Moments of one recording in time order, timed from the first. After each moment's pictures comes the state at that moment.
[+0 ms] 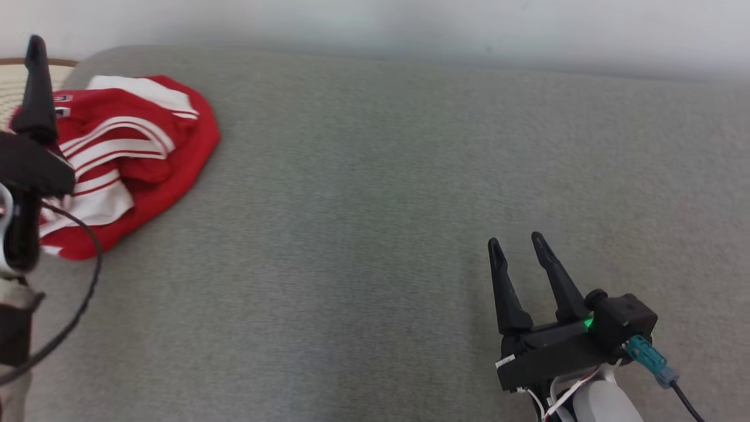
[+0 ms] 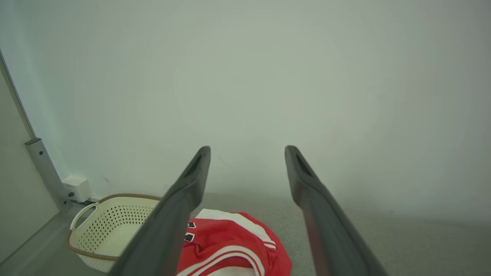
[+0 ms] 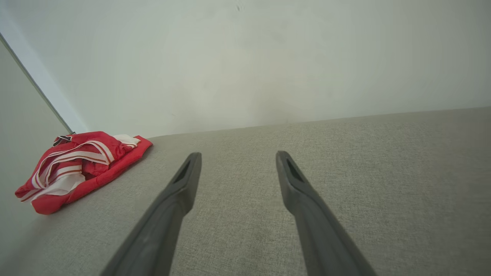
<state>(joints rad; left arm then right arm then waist) -0.85 0.37 -0.04 0.32 -0.43 0.02 0.05 -0.21 -0.05 0.31 0.09 0.22 0.13 -0.22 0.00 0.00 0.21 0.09</state>
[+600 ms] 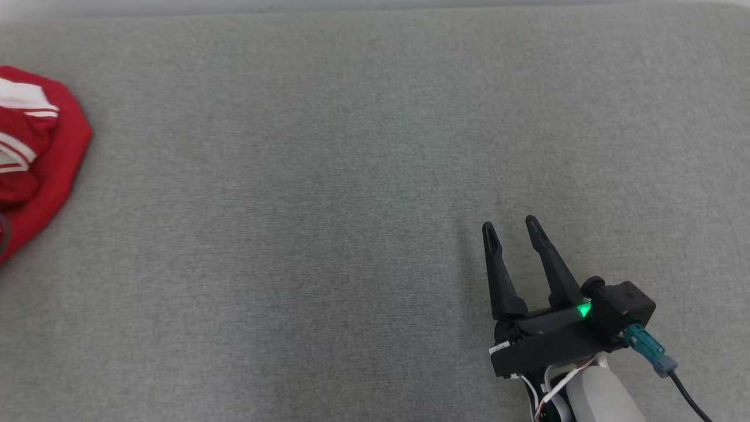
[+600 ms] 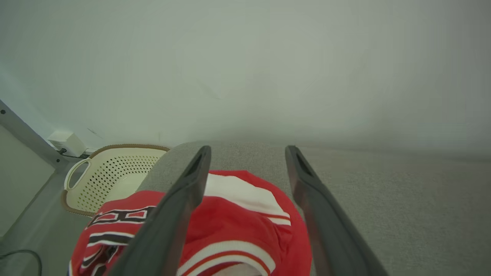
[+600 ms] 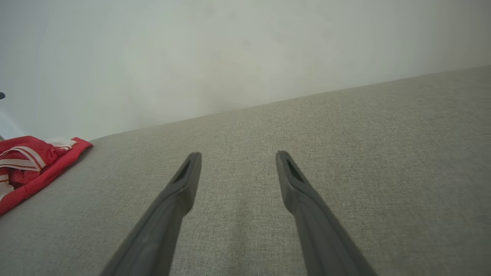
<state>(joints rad) -1.09 0.51 -0.08 0.68 -0.38 -0.02 0.17 -0.26 -0.05 0.33 0.11 0.25 0.13 -0.26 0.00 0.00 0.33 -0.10</state>
